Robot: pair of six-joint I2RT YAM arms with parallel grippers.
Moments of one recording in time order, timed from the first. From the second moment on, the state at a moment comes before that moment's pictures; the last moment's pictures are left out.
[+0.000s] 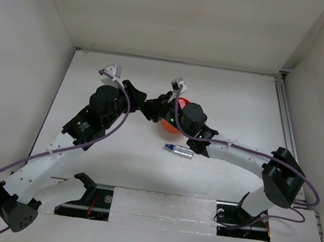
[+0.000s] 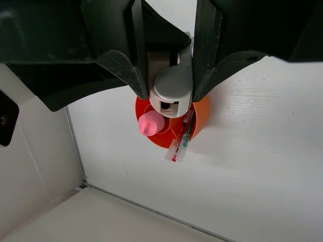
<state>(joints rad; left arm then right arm) -0.61 0.93 0.99 -0.30 -0.24 -0.69 0.94 1.57 1.05 0.65 -0.05 0.57</state>
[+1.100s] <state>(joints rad) -0.58 0.91 1.15 -0.66 -0.50 -0.69 0.78 1.12 0.89 -0.07 0.53 0.55</state>
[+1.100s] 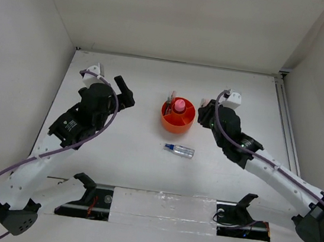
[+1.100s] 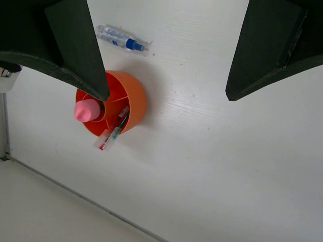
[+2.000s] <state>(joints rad) -0.58 0.91 1.07 -0.67 -0.50 -0.66 0.64 1.38 0.99 -0.15 0.40 0.76</state>
